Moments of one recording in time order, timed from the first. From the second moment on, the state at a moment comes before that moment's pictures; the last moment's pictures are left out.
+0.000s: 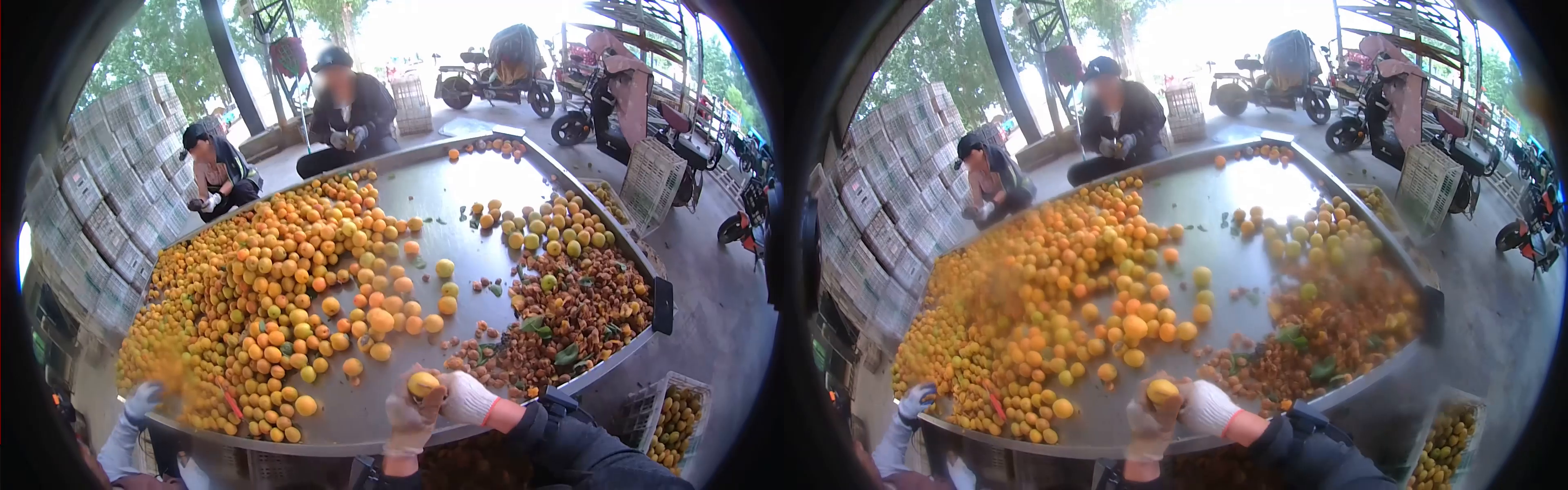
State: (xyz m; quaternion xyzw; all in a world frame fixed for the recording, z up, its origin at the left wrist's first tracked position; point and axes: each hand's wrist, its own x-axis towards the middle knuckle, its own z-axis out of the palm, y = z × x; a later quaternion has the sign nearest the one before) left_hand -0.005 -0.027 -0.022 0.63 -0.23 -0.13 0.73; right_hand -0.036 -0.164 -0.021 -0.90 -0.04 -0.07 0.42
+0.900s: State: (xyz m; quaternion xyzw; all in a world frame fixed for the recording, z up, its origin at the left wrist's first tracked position) left_hand -0.011 -0.033 0.006 0.49 -0.13 -0.21 0.84; right_hand -0.051 -0.163 0.008 -0.88 0.00 -0.07 0.46
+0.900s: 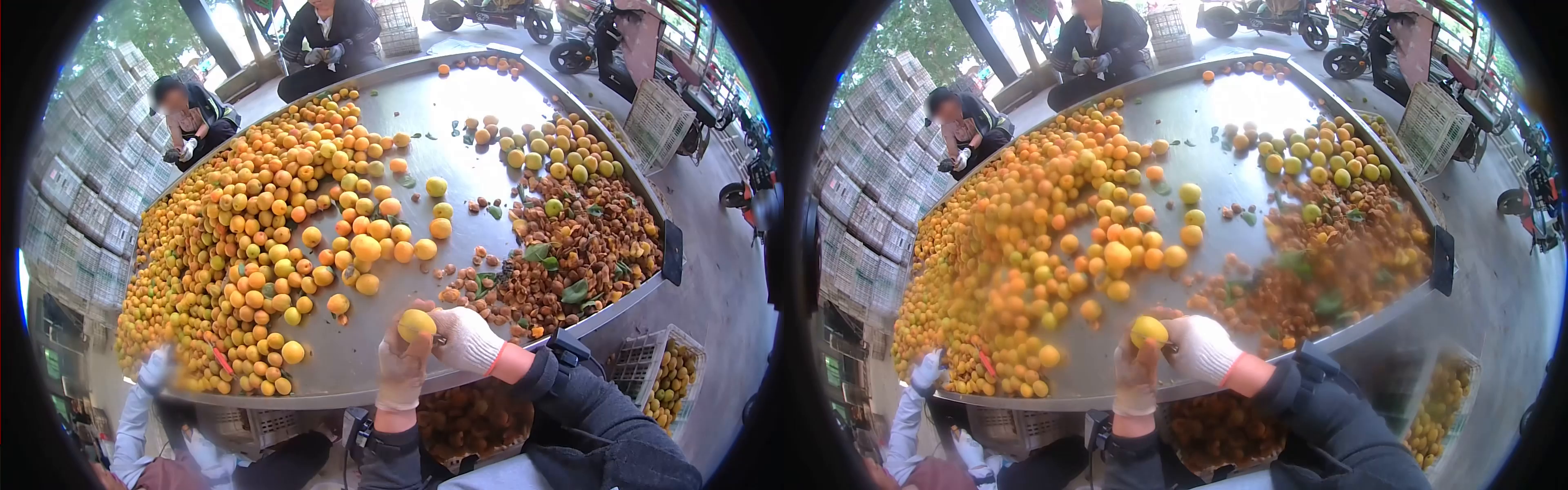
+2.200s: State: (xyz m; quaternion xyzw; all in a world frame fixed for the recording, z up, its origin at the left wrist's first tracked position) left_hand -0.013 -0.029 0.015 0.64 -0.17 -0.13 0.74; right_hand -0.050 -0.168 0.012 -0.89 0.01 0.05 0.45
